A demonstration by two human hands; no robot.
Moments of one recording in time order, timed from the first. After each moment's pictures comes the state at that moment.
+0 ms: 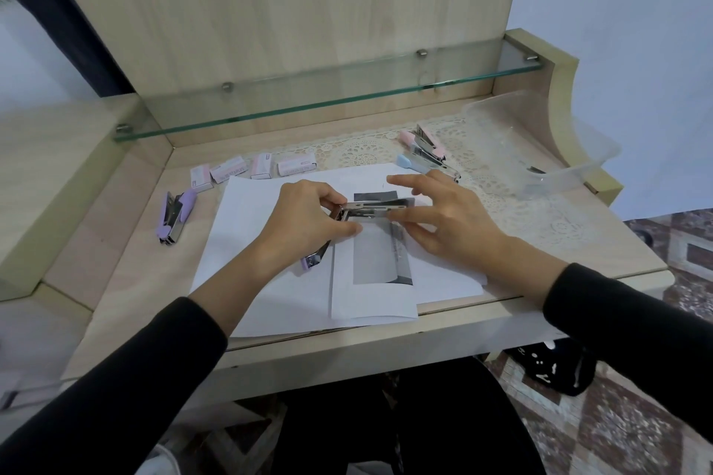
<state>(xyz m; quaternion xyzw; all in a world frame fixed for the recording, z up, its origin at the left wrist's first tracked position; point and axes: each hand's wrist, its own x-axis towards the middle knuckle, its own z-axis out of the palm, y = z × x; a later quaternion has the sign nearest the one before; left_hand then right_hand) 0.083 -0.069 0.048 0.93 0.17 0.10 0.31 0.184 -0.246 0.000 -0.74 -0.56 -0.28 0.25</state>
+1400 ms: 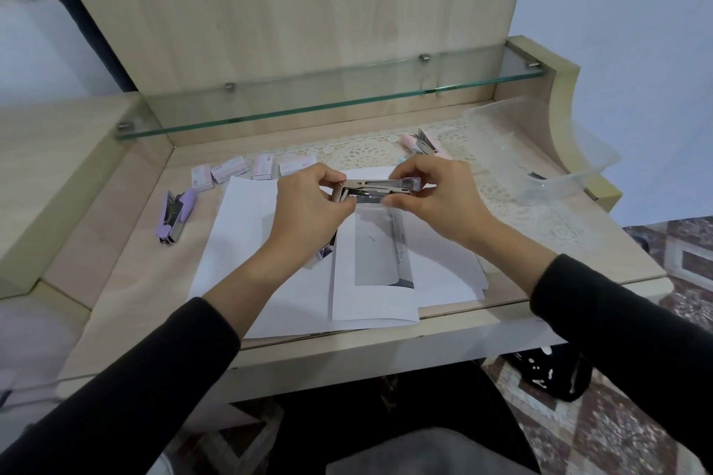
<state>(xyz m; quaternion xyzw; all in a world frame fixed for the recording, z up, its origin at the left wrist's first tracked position) 0.086 -0.082 0.053 0.88 0.19 0.23 0.37 0.177 -0.227 0.034 -0.80 -0.34 -0.04 0.50</state>
